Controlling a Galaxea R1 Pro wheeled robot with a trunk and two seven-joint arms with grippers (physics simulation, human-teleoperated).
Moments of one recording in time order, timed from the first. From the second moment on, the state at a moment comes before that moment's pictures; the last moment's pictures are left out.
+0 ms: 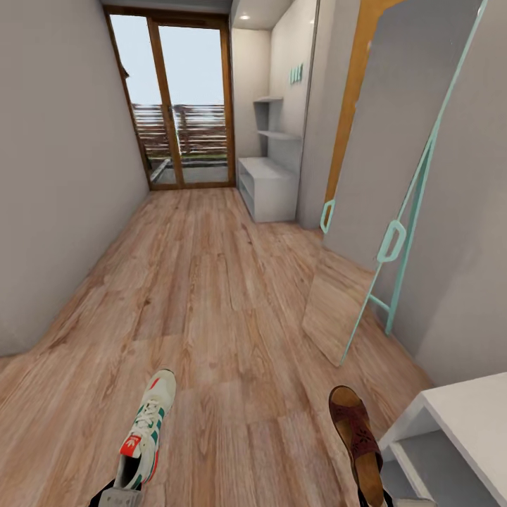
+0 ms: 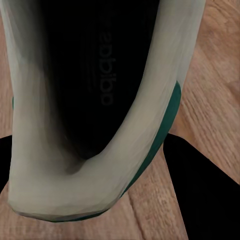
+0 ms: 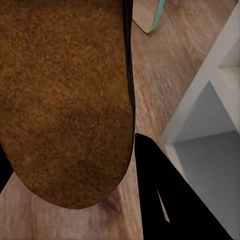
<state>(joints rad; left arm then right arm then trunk) -0.23 0.17 0.00 -0.29 0.08 -0.59 -0.24 0.02 0.06 -0.44 -0.87 0.24 -0.34 0.25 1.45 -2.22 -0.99</state>
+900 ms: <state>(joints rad) -0.24 0.17 0.00 -0.29 0.08 -0.59 -0.24 0.02 0.06 -0.44 -0.87 0.24 -0.34 0.25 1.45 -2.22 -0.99</state>
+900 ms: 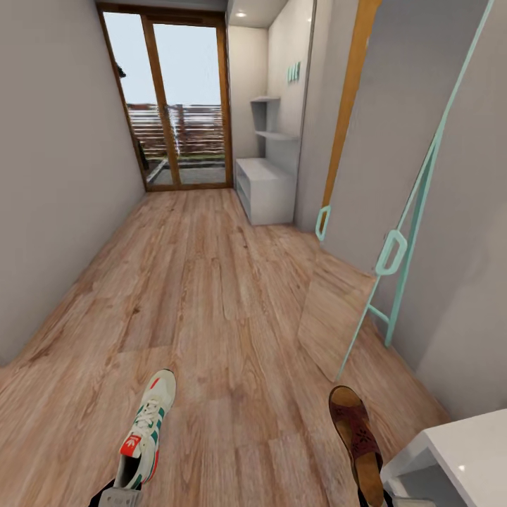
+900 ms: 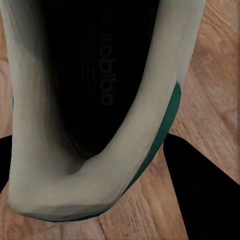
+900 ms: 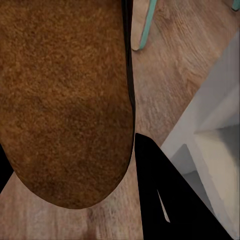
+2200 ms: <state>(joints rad) -0.24 0.17 0.00 -0.29 0.08 -0.59 -0.23 0.02 0.06 -0.44 -0.87 0.23 -0.34 0.25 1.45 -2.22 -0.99</state>
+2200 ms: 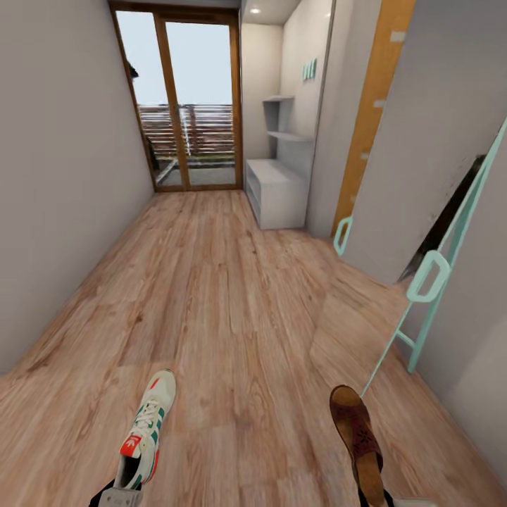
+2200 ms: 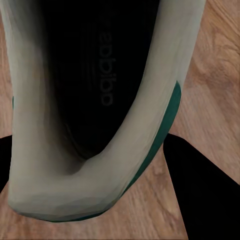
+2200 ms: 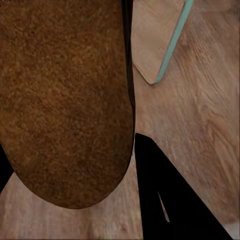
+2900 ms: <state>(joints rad) -0.23 0.17 0.00 -0.29 0.08 -0.59 -0.23 0.02 0.06 -0.44 -0.87 0.24 -0.34 0.25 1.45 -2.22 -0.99</state>
